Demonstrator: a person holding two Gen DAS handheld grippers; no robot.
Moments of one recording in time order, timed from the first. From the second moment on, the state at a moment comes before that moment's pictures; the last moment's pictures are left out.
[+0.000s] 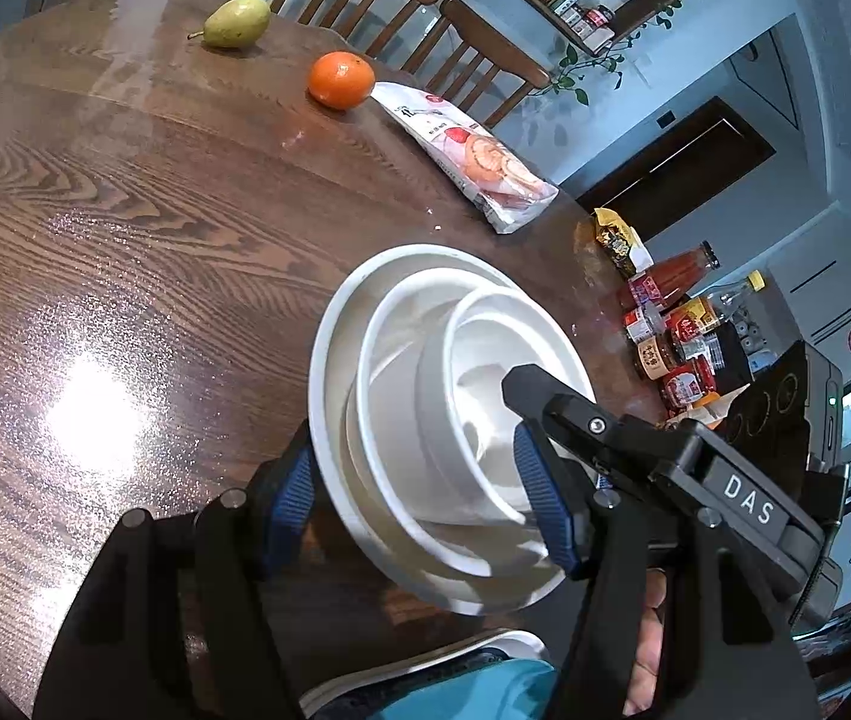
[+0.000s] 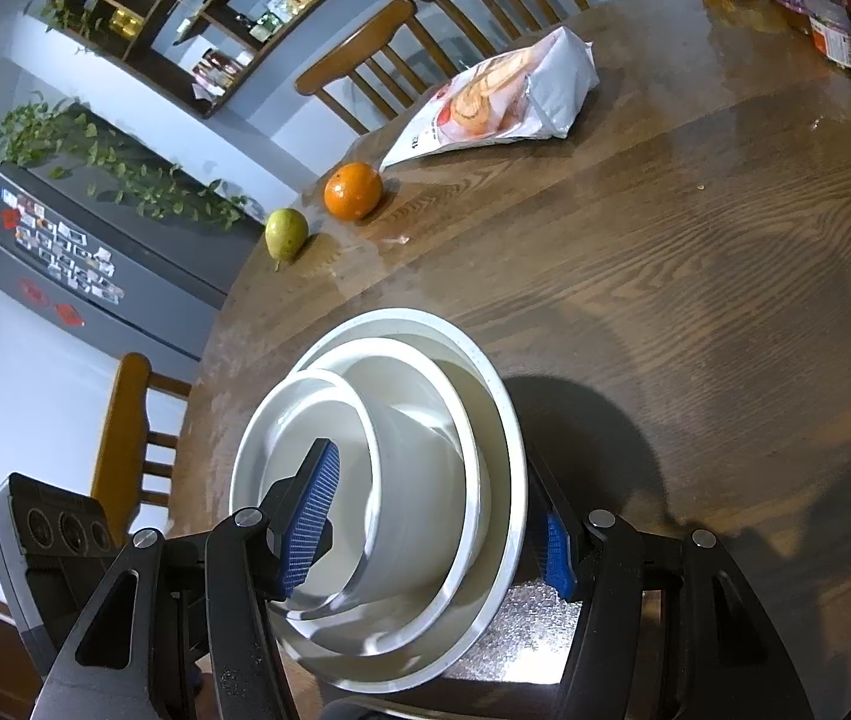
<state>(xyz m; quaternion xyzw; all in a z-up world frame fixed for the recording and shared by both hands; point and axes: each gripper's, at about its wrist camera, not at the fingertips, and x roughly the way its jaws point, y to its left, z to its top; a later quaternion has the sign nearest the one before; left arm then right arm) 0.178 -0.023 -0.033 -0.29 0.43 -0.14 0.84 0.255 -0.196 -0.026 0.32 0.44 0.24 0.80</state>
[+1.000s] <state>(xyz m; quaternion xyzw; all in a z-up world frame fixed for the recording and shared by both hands) 0.164 -0.023 -0.021 -0.28 0.41 -0.15 0.86 0.241 -0.199 -0.009 0.32 0.41 0.24 0.82</state>
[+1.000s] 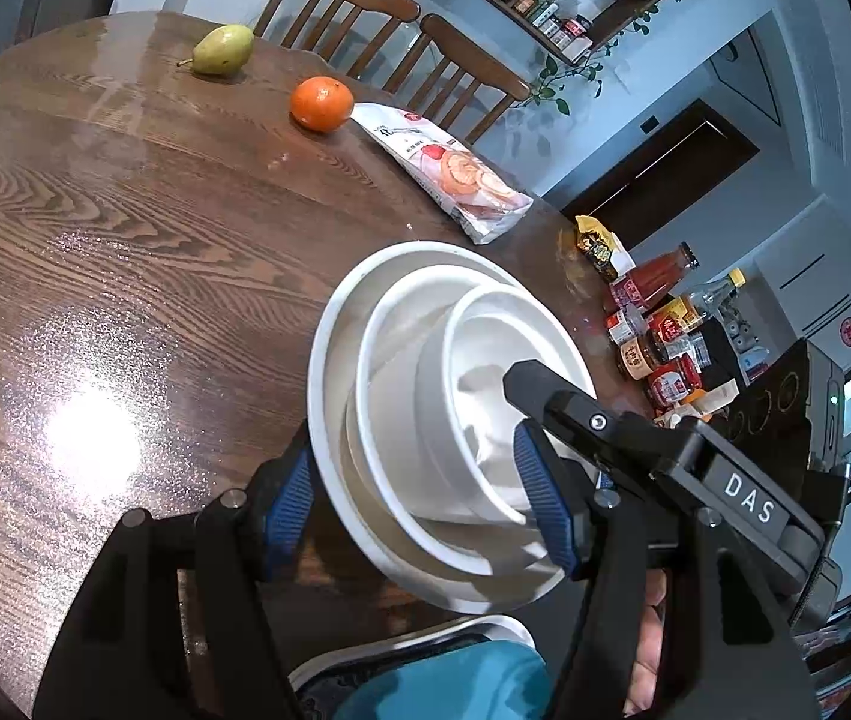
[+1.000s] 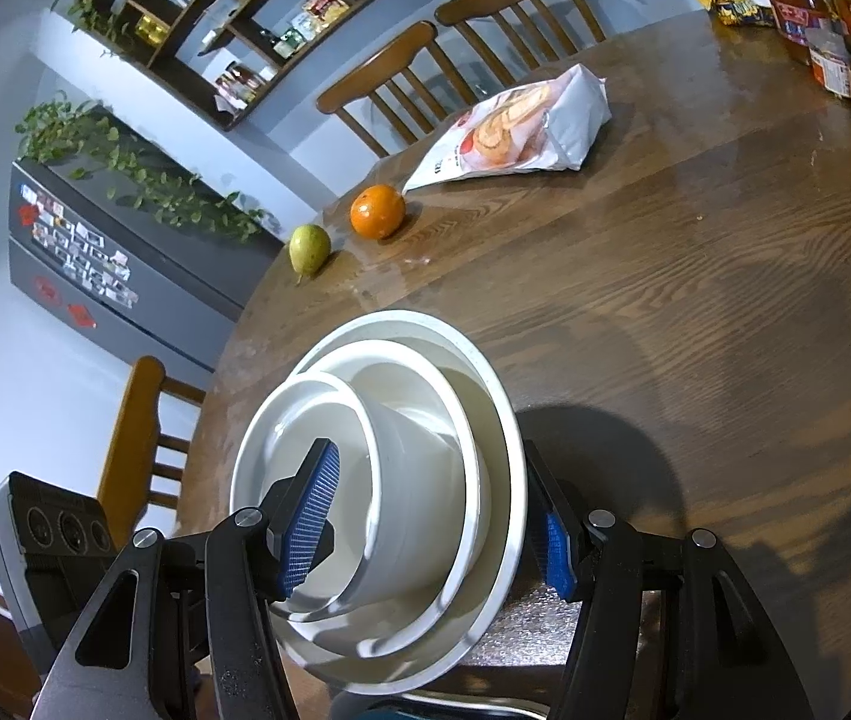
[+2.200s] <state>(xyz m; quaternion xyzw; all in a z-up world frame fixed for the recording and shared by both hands) 0.143 -0.025 -0.006 -0.27 0.39 -0.17 0.87 0.216 -0.206 0.006 0.32 0.39 0.24 0.83</state>
